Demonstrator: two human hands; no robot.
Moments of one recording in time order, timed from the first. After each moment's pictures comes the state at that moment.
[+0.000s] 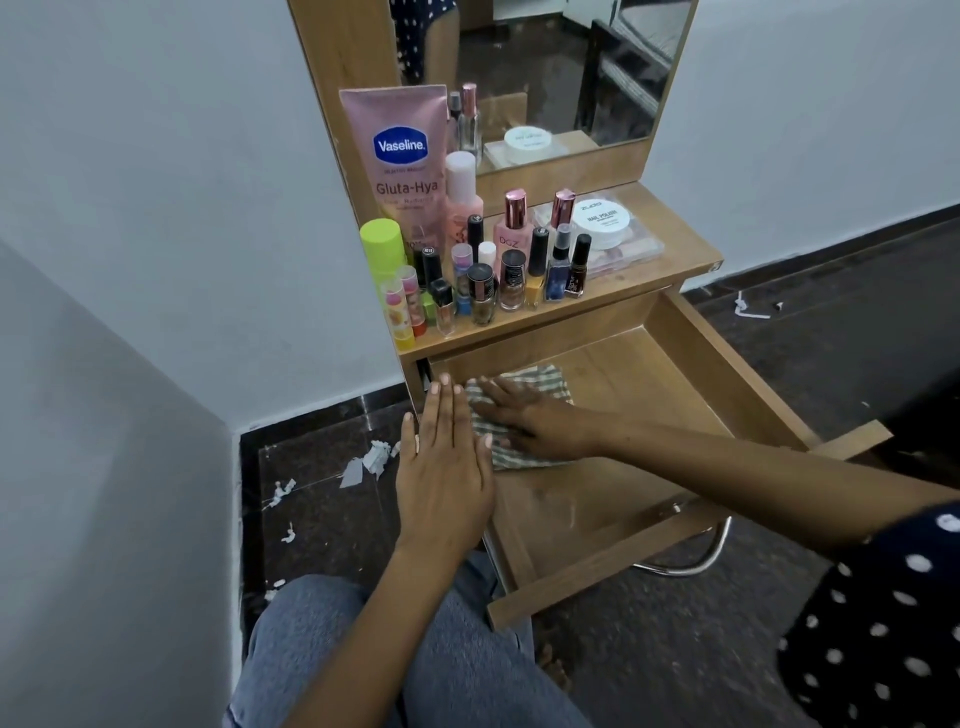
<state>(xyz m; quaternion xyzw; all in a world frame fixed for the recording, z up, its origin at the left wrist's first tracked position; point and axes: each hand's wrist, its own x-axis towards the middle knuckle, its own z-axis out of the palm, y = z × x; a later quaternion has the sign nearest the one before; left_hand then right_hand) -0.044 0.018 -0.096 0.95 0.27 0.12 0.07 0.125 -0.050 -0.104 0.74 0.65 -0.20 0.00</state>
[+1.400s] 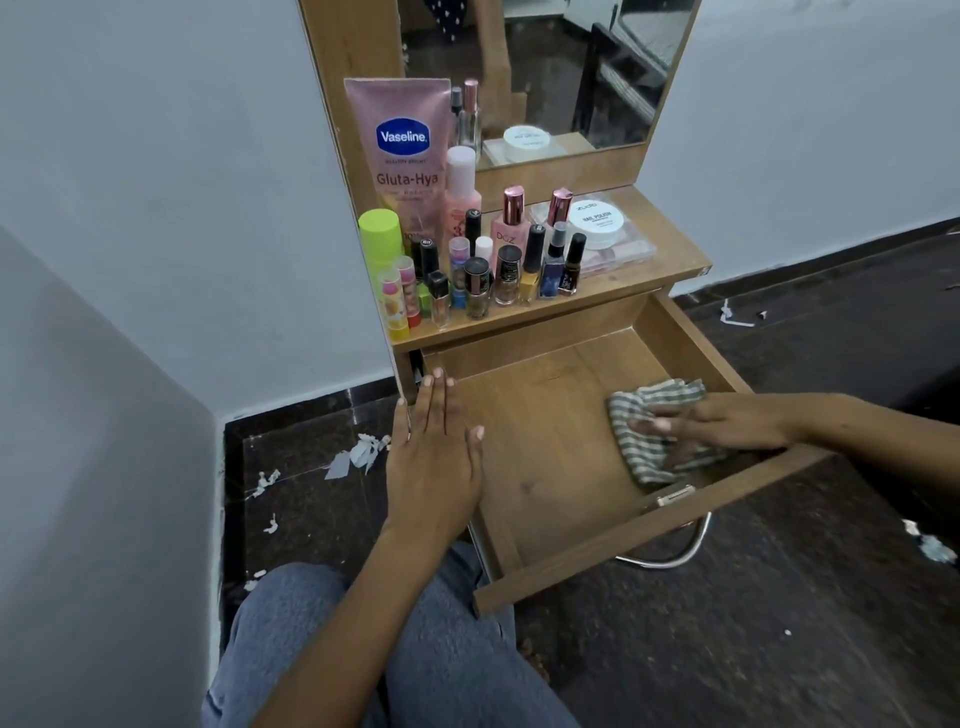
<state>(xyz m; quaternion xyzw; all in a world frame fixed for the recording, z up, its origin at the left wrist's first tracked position) -0.043 0.019 -0.094 0.96 0.26 0.12 0.07 0.191 -0.200 -0.029 0.77 0.48 -0.41 0.07</state>
